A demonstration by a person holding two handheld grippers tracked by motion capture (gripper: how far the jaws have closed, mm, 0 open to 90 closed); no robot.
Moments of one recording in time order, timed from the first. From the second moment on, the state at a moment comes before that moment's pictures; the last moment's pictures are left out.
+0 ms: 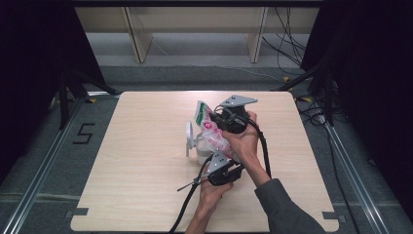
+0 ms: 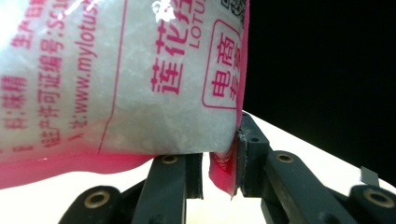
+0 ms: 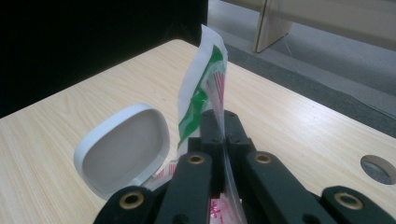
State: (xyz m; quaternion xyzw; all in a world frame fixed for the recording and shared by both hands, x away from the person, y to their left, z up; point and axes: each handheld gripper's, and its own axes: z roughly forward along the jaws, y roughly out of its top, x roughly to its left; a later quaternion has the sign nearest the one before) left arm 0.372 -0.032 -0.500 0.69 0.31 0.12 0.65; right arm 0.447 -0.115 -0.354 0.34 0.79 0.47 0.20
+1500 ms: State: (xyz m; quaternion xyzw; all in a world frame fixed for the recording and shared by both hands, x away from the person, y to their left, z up) left arm 0.369 -0.030 -0.498 0.68 0.32 0.12 0.64; right arm 0.450 -0.112 -0.357 0.35 0.79 0.46 0.20
